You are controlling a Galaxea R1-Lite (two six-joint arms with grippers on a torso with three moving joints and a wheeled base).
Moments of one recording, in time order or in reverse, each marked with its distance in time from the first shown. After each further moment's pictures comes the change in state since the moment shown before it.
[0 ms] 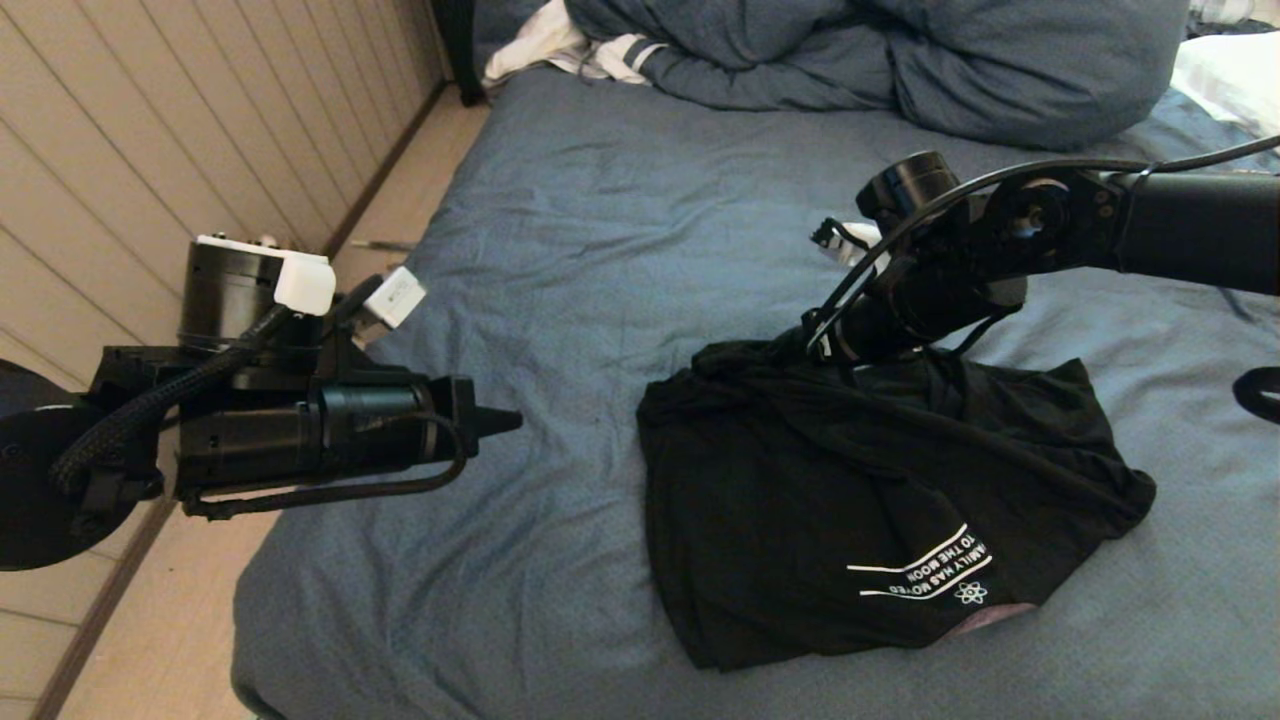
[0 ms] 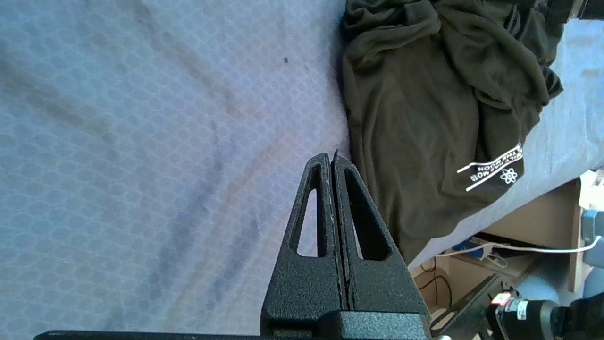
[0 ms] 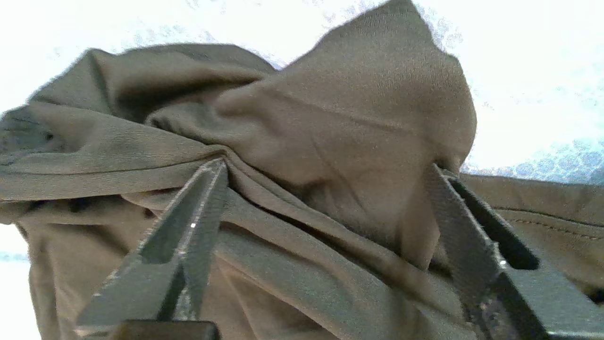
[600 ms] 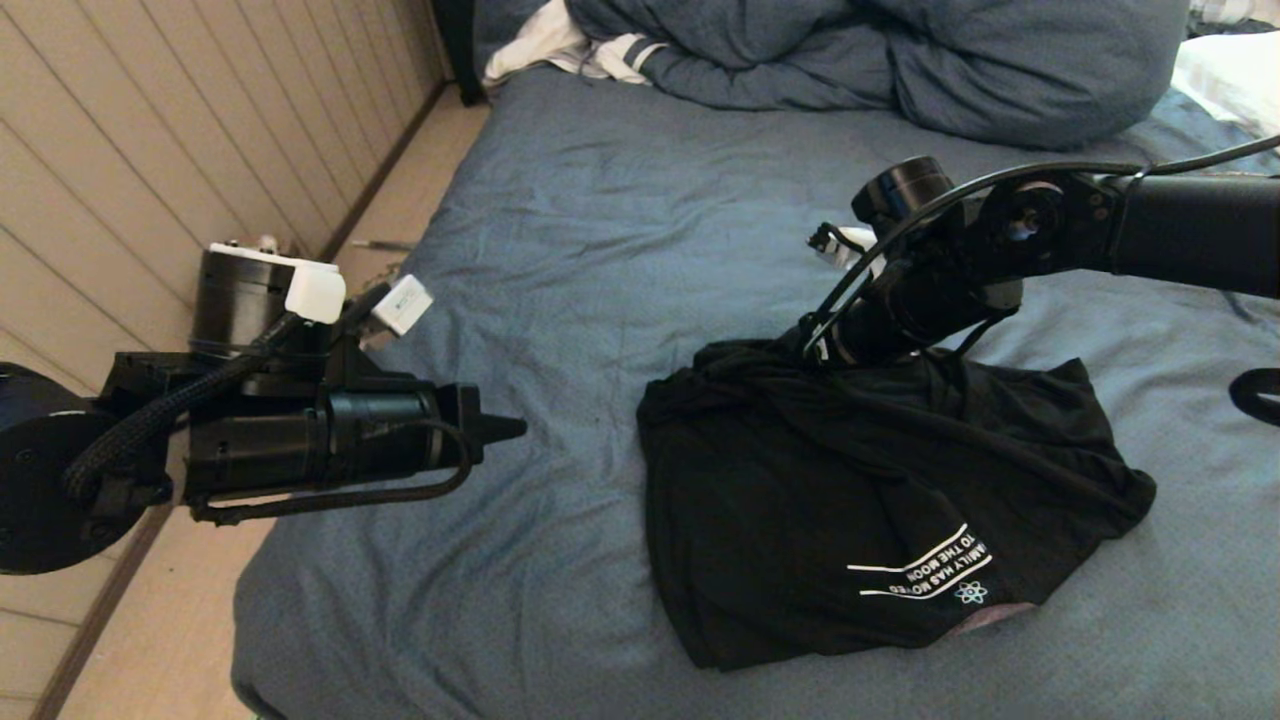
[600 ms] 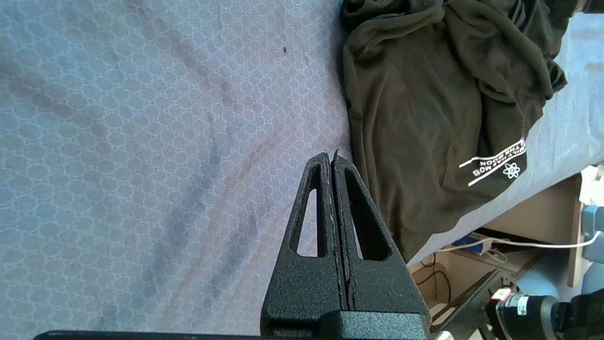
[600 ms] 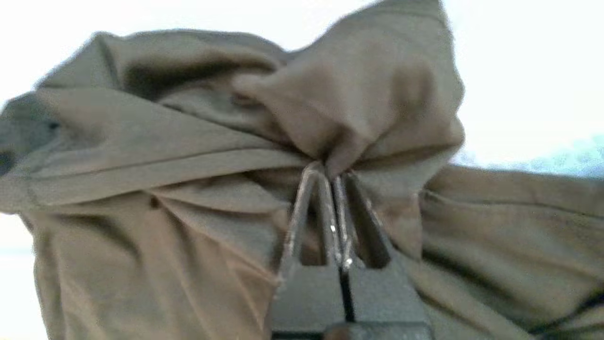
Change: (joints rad) left arm -0.007 0.007 0.007 -0.001 0.000 -0.002; right arm 0.008 -0.001 0.003 0.008 0.001 0.005
